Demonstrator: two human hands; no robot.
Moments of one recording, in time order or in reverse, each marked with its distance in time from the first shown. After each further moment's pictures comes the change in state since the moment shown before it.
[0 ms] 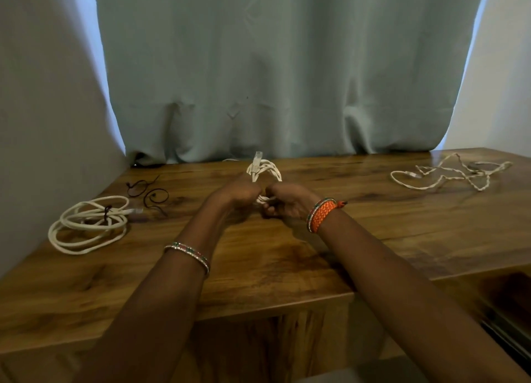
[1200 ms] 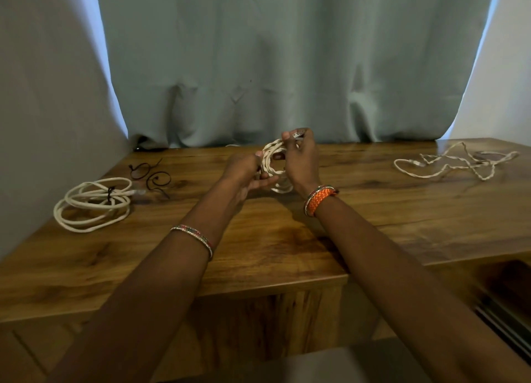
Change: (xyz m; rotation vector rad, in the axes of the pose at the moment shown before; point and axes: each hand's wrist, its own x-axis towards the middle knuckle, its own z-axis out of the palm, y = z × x) left_hand 0.001 0.007 0.011 -0.775 0.189 -0.155; right_hand 0.010 -0.005 -0.011 -0.126 0.564 -0.805
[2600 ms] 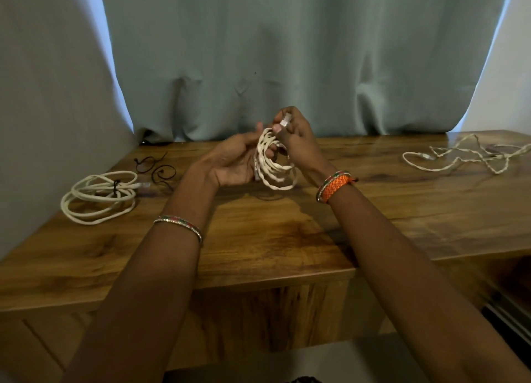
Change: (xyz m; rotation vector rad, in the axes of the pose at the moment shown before) left_hand 0.007 0.020 -0.031 -0.134 -0.565 -0.173; right_hand -0.004 -0.033 -0.006 0.363 -0.459 0.048
